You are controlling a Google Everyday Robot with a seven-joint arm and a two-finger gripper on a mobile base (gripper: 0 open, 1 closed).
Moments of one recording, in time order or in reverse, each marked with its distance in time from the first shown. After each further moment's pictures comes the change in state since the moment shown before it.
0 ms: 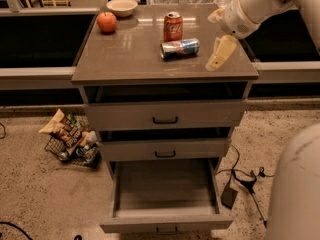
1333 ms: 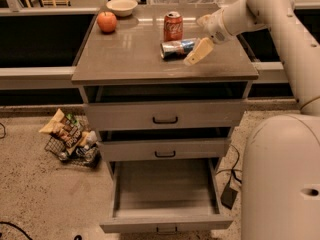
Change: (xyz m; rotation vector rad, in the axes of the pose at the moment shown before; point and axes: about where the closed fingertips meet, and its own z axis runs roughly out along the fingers) arm -0.005 -0.061 0.077 0.093 -0.192 0.163
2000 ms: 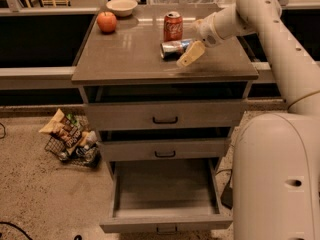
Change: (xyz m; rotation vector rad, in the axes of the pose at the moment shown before) arm 0.002 -0.003 0.030 -0.008 -0.019 0.029
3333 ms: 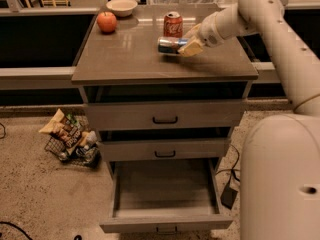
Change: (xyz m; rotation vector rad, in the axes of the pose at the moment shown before) arm -0.002 0.002 -0.002 0.010 -0.008 -0.013
